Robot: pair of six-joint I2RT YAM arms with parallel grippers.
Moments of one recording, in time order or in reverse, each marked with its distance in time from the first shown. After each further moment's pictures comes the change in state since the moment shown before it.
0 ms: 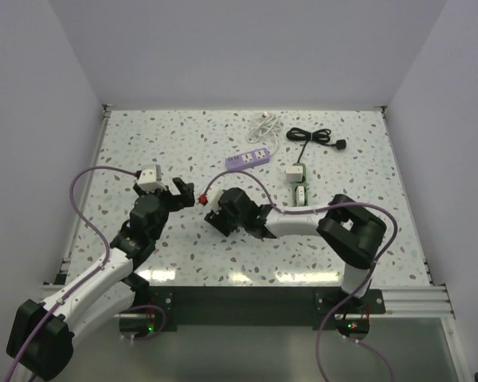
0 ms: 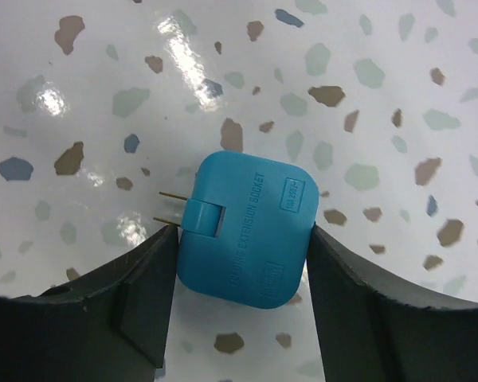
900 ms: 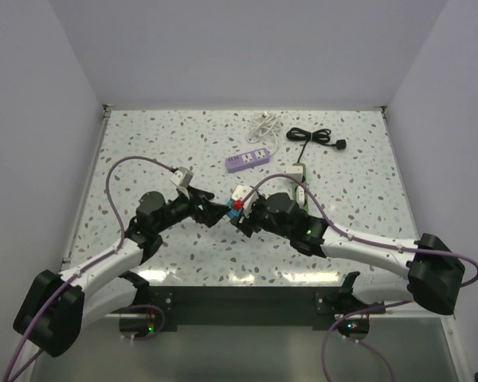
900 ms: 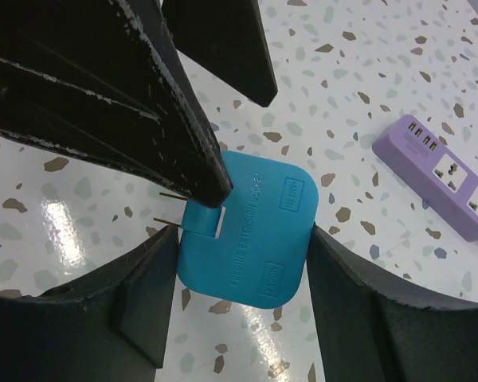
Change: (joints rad) left arm -0.002 0.187 -0.026 0.336 0.803 -0.019; right arm -0.001 -0.620 -0.318 0.029 -0.041 -0.103
